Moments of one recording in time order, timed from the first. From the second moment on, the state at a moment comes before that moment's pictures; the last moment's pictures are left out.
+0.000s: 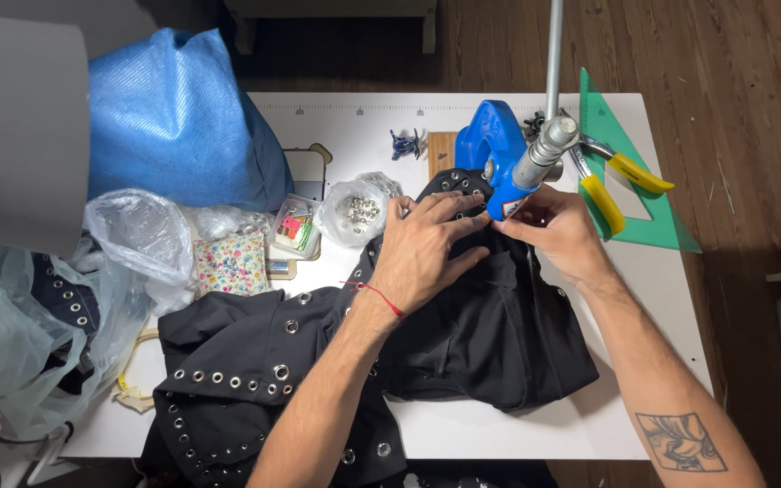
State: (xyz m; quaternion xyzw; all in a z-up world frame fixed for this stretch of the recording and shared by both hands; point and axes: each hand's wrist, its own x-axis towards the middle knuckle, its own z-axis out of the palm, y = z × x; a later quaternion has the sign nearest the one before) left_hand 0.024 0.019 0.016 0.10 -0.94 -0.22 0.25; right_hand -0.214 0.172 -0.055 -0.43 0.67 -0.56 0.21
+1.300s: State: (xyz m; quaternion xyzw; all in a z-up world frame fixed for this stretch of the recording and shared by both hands) left_hand 0.018 0.021 0.001 -0.01 -0.92 -0.06 0.39; right_hand -0.191 0.183 0.007 -0.50 0.72 -0.46 0.12
